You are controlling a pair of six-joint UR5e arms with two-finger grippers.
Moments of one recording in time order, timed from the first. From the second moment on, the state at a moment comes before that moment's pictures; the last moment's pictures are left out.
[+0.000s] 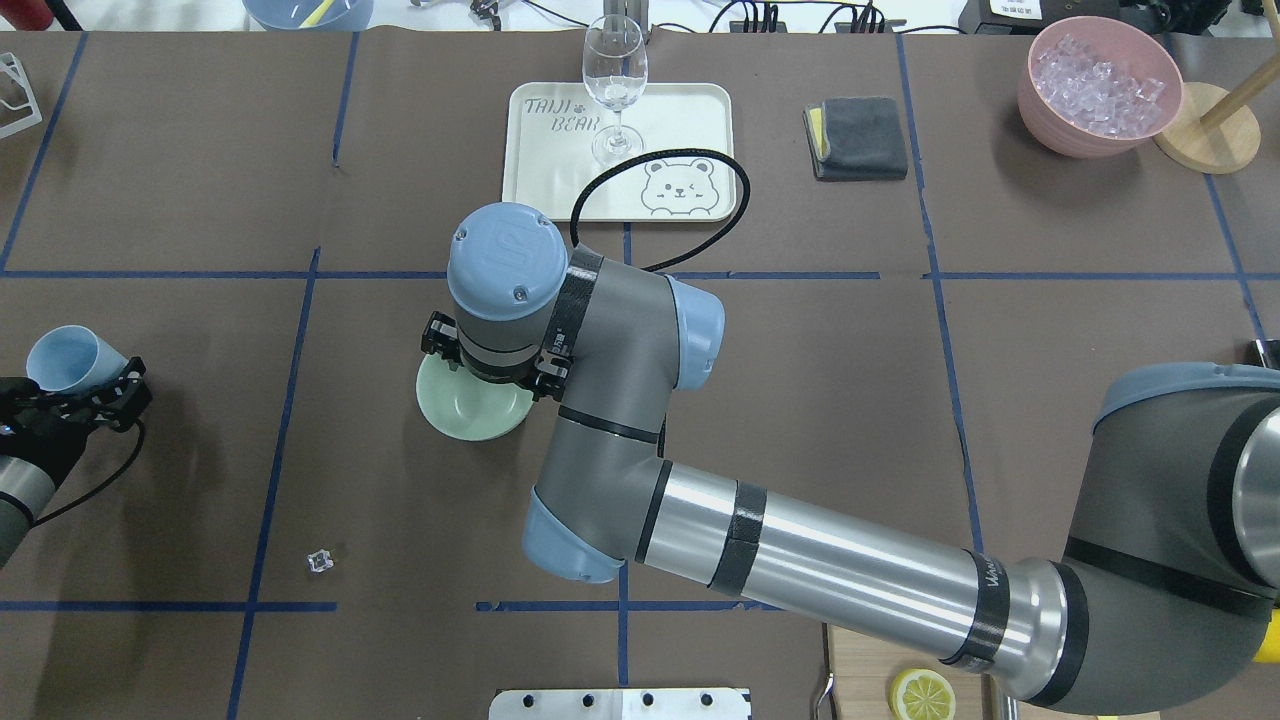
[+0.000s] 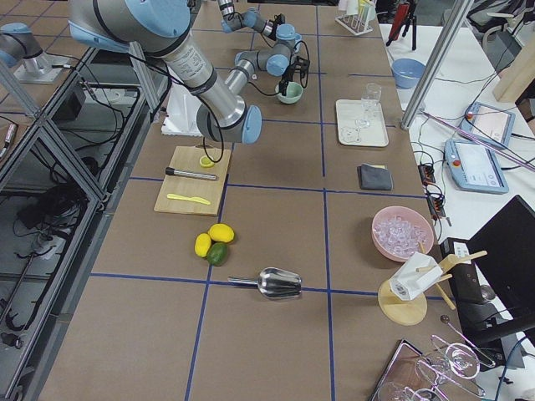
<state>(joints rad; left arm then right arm) -0.37 -1.36 -1.49 -2.82 -0.78 -1.27 0.44 -0.53 1.26 -1.35 1.86 1.64</state>
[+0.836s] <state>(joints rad) -0.38 -1.39 -1.50 -2.84 -0.74 -1.11 0.54 -0.57 1.30 -1.36 1.93 1.63</state>
